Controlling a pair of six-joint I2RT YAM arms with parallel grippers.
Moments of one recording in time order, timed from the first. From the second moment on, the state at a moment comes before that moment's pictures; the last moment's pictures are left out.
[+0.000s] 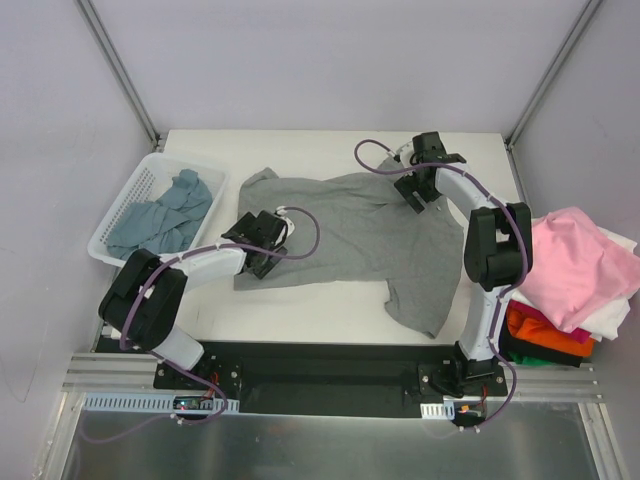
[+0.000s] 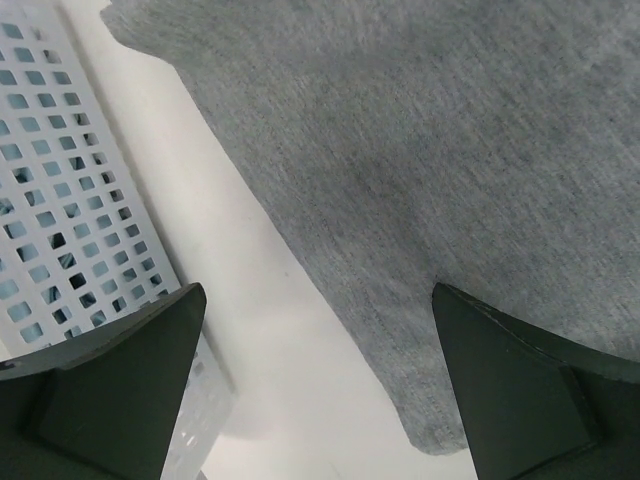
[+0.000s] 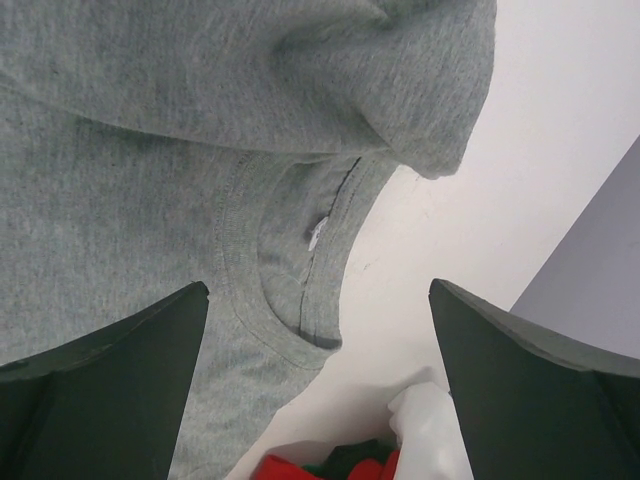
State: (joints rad) left arm -0.55 1.54 0.78 -0.33 -0.47 0.32; right arm 0.21 2.01 1.60 -0.65 0.28 -0.53
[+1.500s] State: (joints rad) left arm -0.46 1.83 1.35 -0.48 -0.42 0.35; right arm 0.29 2.30 2.08 -0.65 0.25 -0.59
